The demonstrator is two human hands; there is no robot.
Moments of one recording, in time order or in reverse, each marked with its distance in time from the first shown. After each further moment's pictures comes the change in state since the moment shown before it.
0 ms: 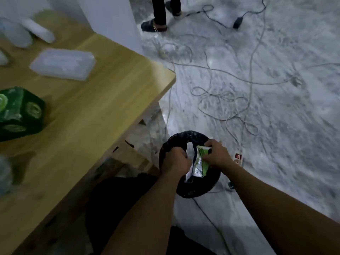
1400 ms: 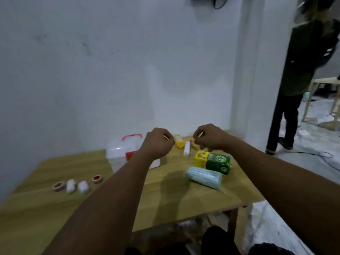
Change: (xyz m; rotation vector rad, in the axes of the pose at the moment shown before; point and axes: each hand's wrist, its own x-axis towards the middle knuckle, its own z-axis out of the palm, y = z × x) left_hand -0.349 -0.127 -0.389 -0.145 0.990 0.156; right_hand -0.327 -0.430 0.020 -0.277 -0.167 -1.097
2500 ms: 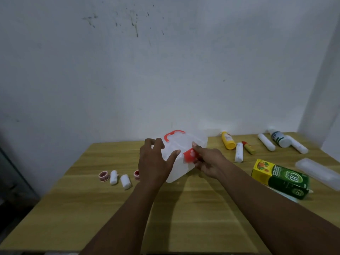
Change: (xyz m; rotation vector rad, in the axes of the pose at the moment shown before) left_hand -0.009 -0.157 -0.025 0.286 0.559 -0.076; right_hand 0.080 -0.067 0.178 1.088 -0.140 0.507
